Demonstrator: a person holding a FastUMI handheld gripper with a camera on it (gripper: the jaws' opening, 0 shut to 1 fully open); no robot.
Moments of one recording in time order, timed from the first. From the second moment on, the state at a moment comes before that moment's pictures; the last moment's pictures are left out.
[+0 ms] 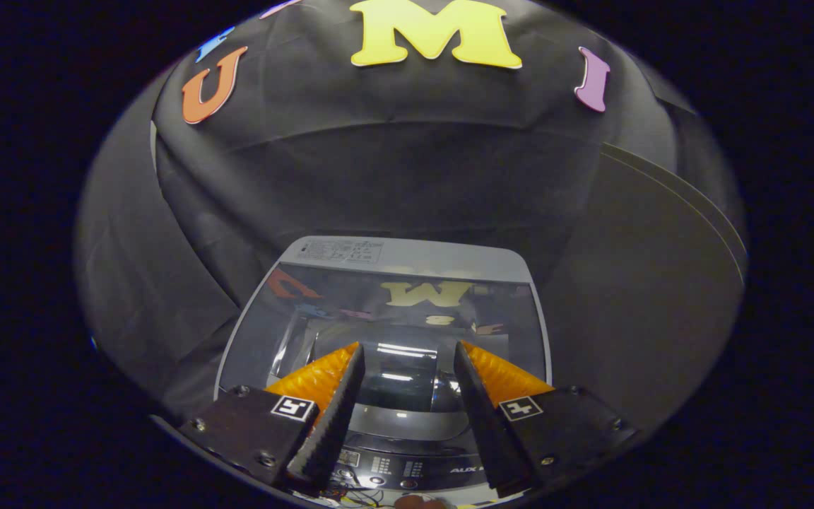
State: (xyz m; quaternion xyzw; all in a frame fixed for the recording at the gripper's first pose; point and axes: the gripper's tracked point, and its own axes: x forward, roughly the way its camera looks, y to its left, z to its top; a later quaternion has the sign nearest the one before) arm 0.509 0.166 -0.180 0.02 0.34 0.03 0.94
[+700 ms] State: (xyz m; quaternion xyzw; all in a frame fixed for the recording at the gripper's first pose) arm 0.414 0.138 -0.030 0.01 0.19 0.09 0.98
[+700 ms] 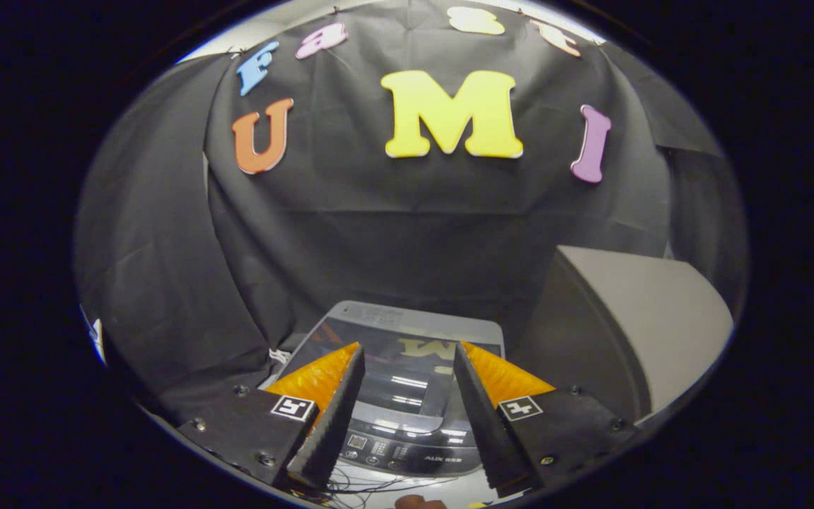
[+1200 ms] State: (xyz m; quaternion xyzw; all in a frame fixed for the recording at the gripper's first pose) arm 0.200 0.066 0.068 0.00 0.07 0.07 0.99
